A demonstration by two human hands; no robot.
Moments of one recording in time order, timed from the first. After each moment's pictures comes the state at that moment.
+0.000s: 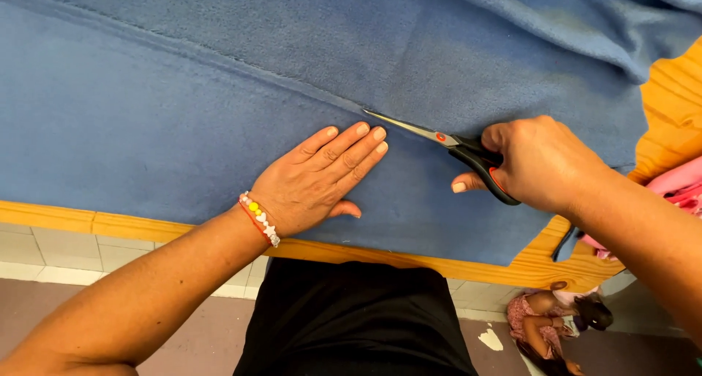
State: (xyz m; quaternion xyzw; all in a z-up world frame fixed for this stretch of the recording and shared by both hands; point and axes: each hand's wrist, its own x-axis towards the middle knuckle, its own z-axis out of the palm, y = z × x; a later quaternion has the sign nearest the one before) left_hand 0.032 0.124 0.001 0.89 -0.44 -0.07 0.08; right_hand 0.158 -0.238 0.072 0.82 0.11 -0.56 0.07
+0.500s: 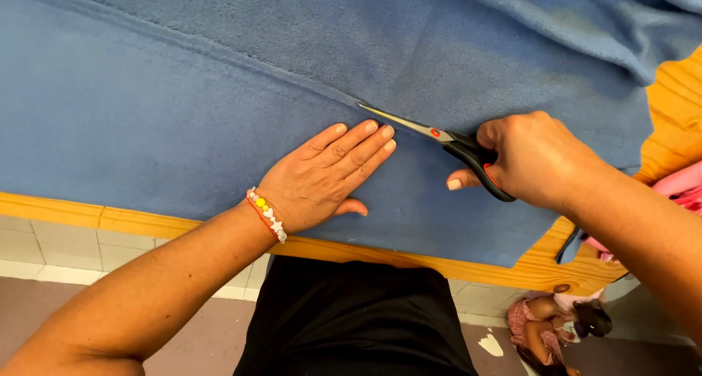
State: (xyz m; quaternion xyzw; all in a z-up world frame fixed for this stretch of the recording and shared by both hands) left_hand 0.034 0.124 0.000 0.89 -0.44 -0.08 0.09; right_hand 0.167 -0.209 0.078 0.81 0.08 -0.57 0.06
